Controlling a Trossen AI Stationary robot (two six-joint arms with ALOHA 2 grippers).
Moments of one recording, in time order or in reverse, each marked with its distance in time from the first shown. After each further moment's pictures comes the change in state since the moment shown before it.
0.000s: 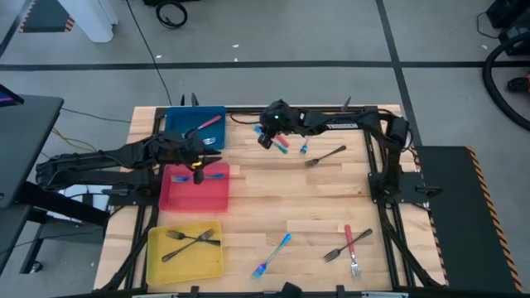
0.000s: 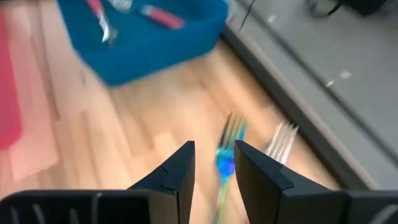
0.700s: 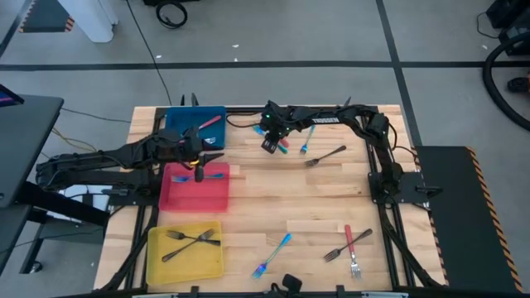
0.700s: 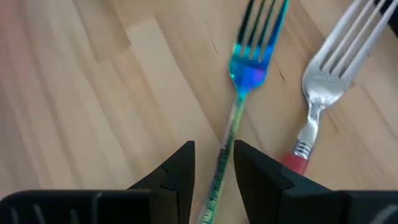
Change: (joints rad) left arm 0.002 0.000 0.001 0.105 0.001 0.113; right arm -0.085 0.204 0.142 -0.287 -0.185 -0.005
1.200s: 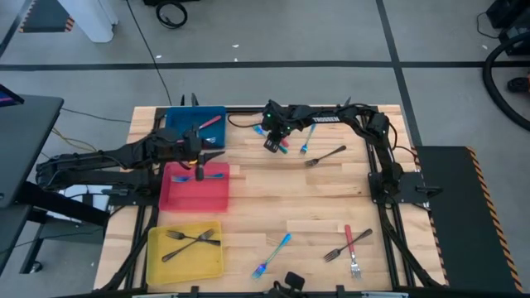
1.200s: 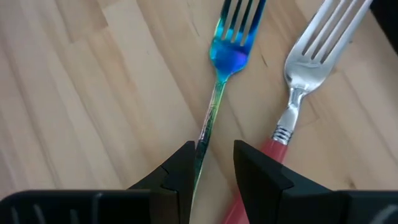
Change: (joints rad) left arm 0.000 0.000 0.000 0.063 -0.001 0.060; right arm -0.015 -0.001 0.000 -0.031 0.034 -0.035
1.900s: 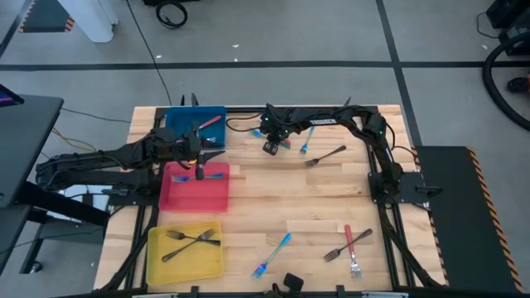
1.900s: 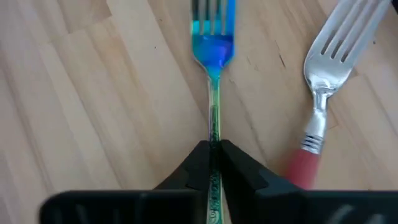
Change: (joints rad) left arm 0.001 0.000 0.001 0.008 0.000 0.049; right arm 0.022 0.044 0.002 0.021 0.048 -0.017
